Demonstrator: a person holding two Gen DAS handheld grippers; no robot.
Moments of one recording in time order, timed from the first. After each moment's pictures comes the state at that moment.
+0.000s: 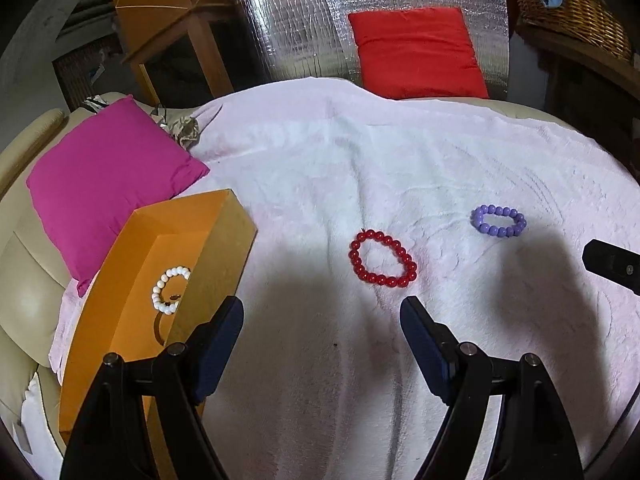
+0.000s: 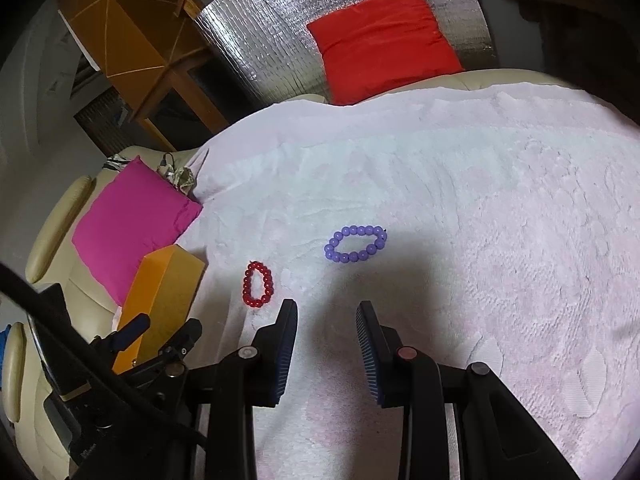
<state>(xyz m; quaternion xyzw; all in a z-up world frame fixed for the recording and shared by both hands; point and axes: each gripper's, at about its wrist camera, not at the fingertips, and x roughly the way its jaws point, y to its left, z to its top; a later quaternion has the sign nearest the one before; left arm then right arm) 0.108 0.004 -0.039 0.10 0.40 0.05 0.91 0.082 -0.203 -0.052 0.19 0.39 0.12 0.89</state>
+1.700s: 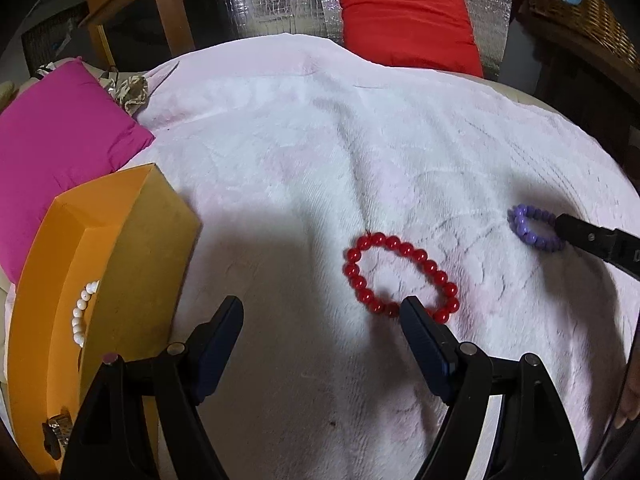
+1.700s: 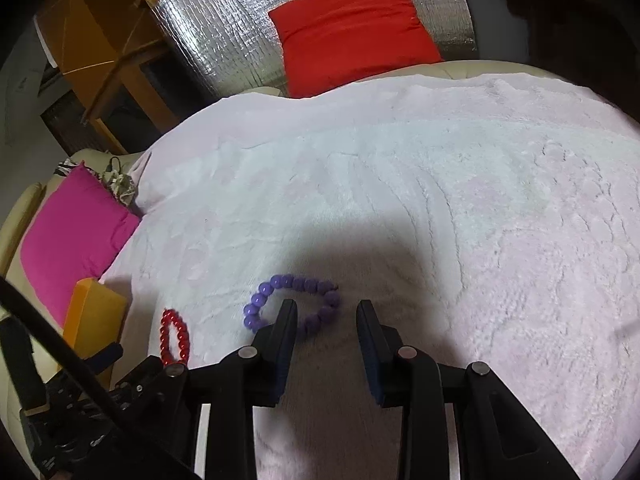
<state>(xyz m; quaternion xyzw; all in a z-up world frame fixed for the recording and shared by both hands) 0.187 0.026 -0.092 0.05 0.45 -0.02 0.89 0.178 -0.205 -0.102 0.17 0.40 0.05 0.90</state>
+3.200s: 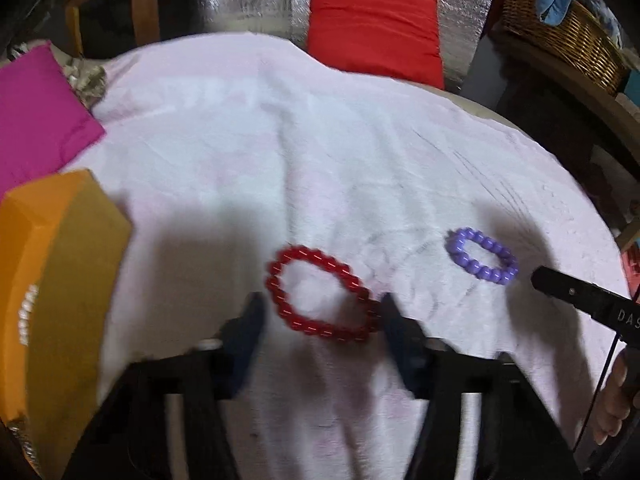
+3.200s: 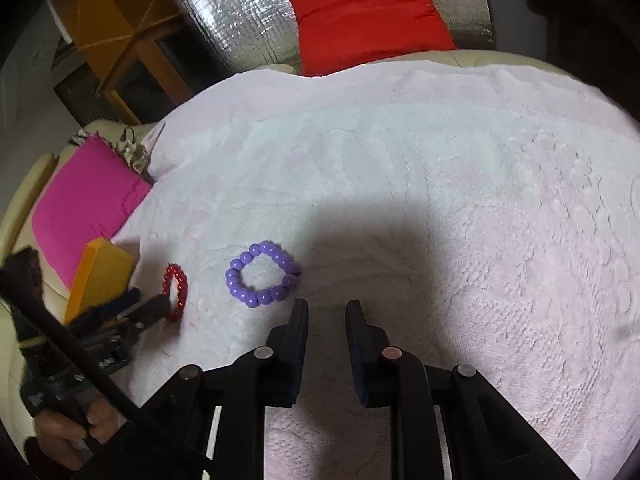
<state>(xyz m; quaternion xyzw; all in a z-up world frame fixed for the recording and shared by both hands) 0.194 0.009 -0.095 -0.01 0.46 -0.11 0.88 0.154 -0.230 -0.096 0.16 0.43 0.10 0.88</state>
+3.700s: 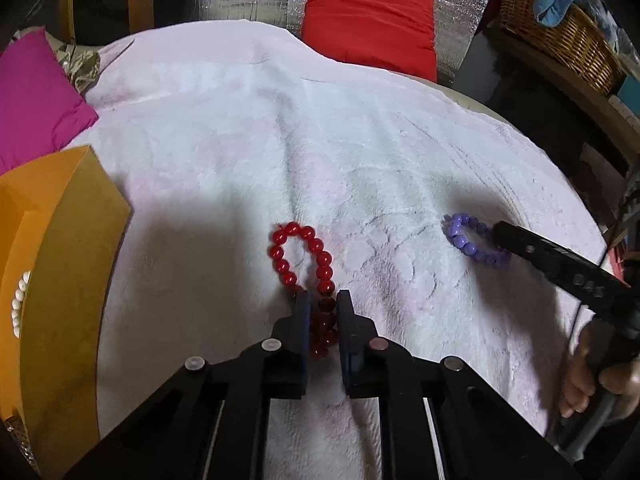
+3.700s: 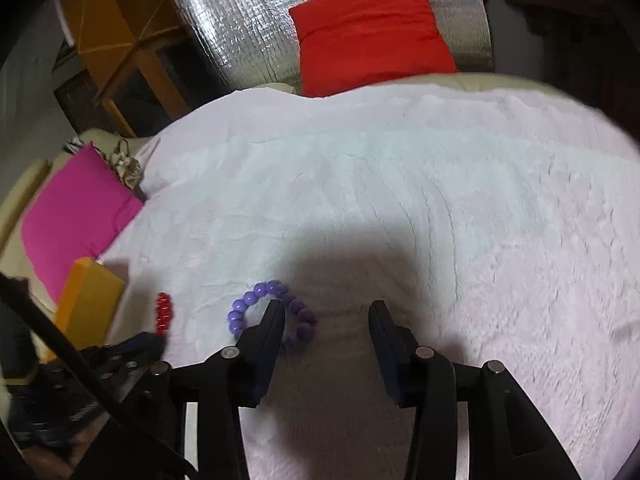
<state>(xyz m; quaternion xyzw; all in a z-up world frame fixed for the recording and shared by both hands) 0.187 0.023 -0.092 -0.03 0.47 -0.12 0.87 0.173 -0.199 -0.096 0.11 0.39 0.06 0.91</state>
